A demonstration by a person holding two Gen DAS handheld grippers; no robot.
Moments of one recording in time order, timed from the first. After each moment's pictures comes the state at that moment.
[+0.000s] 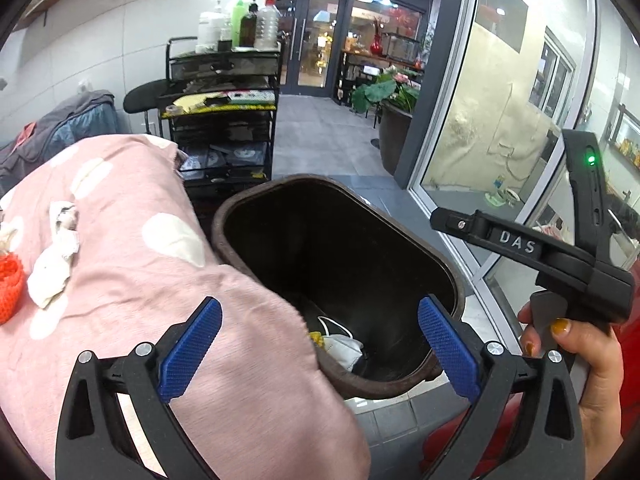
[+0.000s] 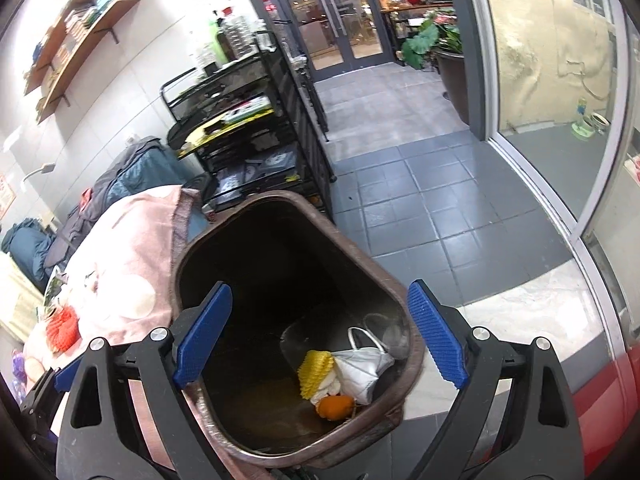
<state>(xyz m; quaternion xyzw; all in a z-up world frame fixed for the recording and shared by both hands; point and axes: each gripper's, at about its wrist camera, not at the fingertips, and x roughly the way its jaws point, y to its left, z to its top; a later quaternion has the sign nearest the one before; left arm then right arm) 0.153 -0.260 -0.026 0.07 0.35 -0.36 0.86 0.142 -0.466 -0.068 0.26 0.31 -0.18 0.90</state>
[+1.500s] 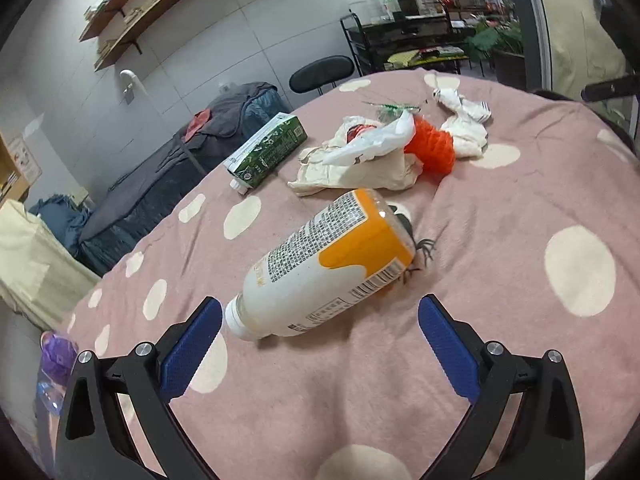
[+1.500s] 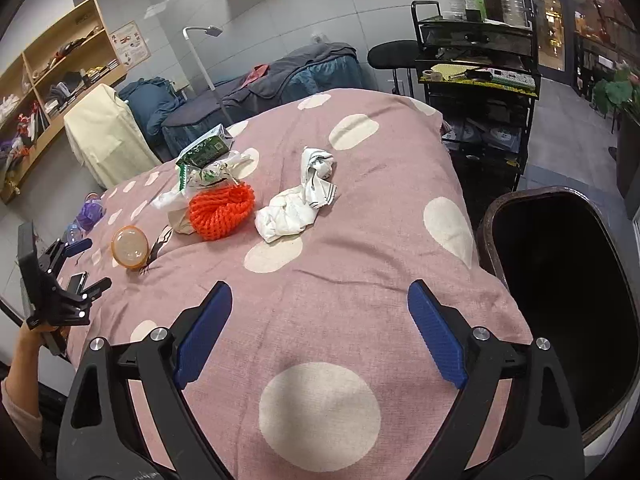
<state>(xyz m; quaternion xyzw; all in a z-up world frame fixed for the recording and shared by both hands) 0.218 0.133 -0.036 0.27 0.33 -0.17 0.89 0.239 -0.215 -0.027 0.13 0.37 0.11 0.91</state>
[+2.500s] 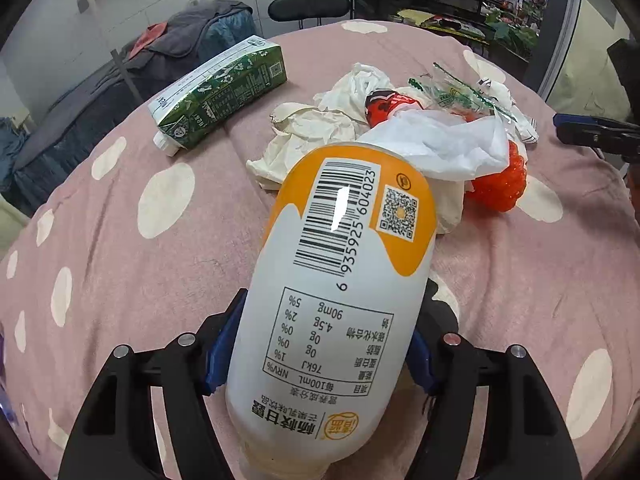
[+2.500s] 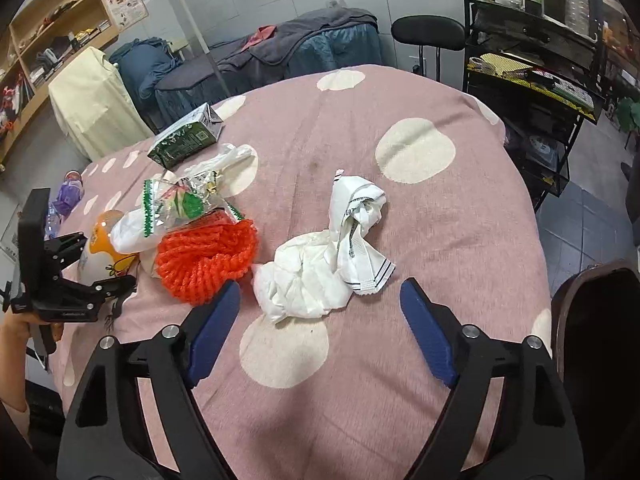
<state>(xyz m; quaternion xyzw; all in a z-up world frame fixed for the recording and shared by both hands) 0.322 0.110 -0.062 0.15 0.48 -0.22 0.84 0.386 -0.157 -0.042 0.08 0.45 0.11 0.88</state>
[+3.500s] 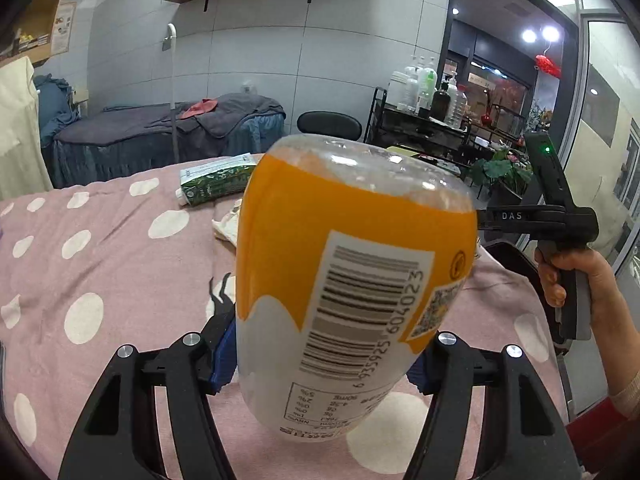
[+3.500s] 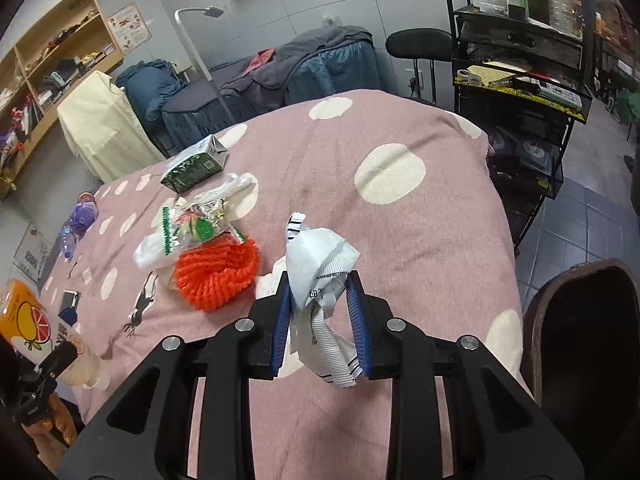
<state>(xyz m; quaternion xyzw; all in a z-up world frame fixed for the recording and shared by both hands) 0.195 0.056 0.009 -0.01 0.30 -0.19 0.93 0.344 -0.196 -0.008 0.12 0.40 0.13 0.90</state>
